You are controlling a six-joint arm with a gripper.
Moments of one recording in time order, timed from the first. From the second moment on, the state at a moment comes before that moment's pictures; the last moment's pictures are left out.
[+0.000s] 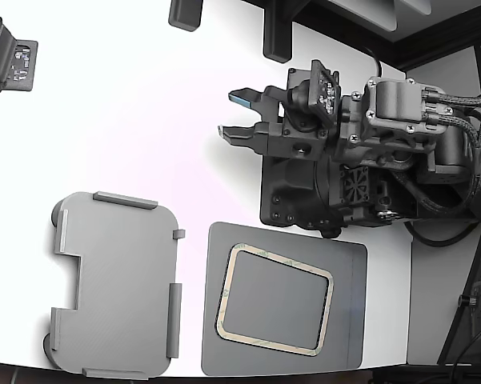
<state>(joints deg) -0.4 168.1 152.5 55.6 6.4 6.9</state>
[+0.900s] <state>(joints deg) 10.7 148.0 129.8 65.4 11.2 -23.2</state>
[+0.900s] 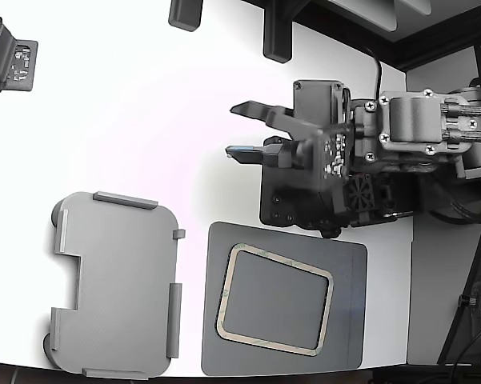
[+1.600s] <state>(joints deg) 41.0 126.0 112.3 88.0 11.6 -96.4</state>
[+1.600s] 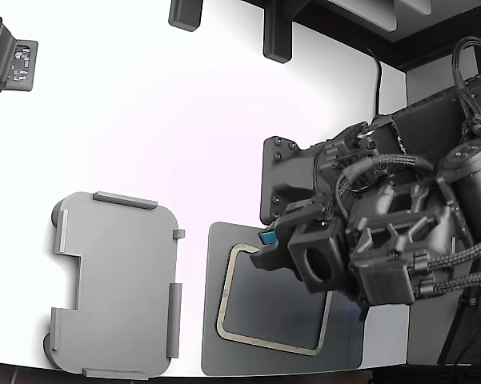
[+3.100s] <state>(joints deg) 79.9 96.2 104.4 81.5 2.3 -83.9</state>
